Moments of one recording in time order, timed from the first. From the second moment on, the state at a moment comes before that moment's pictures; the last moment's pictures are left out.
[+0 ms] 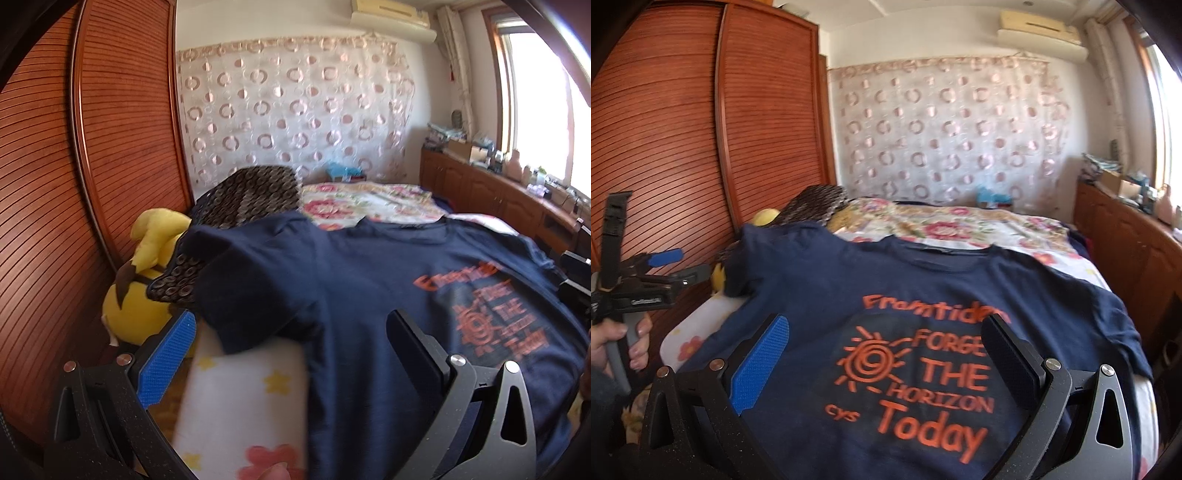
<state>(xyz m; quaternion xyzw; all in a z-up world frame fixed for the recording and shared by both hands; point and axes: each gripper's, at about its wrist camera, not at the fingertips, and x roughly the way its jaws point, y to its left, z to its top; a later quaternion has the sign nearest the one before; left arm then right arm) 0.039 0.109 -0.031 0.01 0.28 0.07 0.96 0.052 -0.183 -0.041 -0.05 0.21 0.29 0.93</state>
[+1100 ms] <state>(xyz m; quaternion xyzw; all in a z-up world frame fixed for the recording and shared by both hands) 0.108 0.200 -0.104 -0.12 0.42 0.01 0.90 0.076 -0.153 -0.045 -0.14 0.25 0.37 0.89</state>
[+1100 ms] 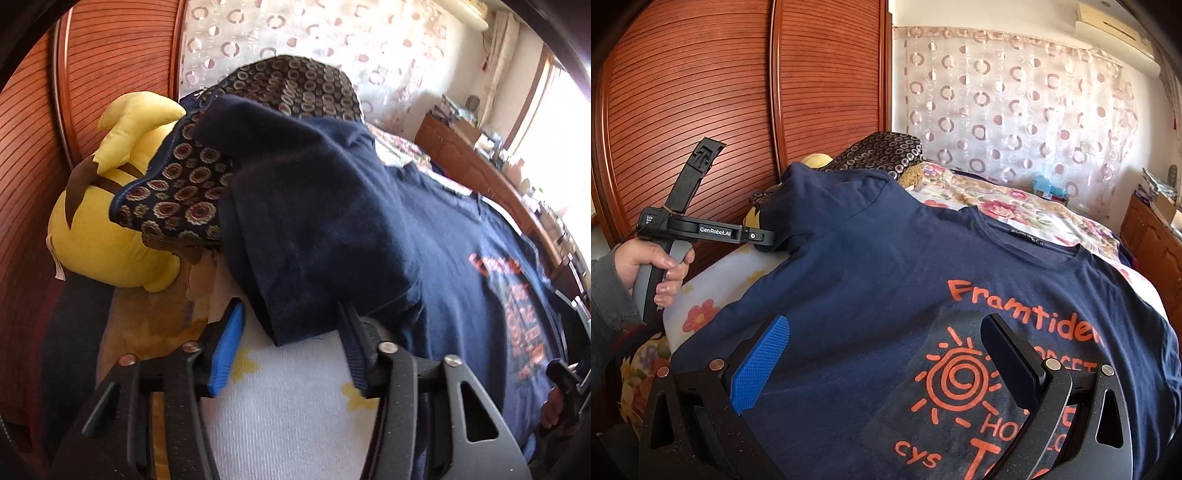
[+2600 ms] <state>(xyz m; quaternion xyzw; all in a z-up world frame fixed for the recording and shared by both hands) 0.054 0.097 -0.005 -0.03 0.30 -0.09 0.95 0.065 -0.152 -0.049 -0.07 0.26 0.32 0.91</state>
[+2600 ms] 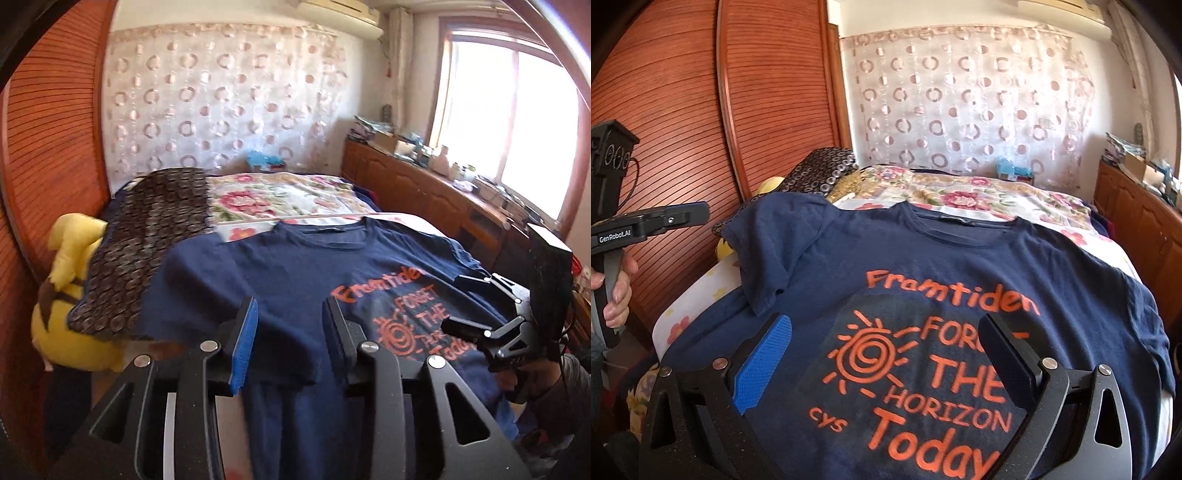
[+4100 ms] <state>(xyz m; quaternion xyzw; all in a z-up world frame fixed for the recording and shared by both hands) -0.004 0.169 -0.036 -0.07 0.27 0.00 0.96 0.168 0.019 -0.051 -0.16 0.25 0.38 0.88</state>
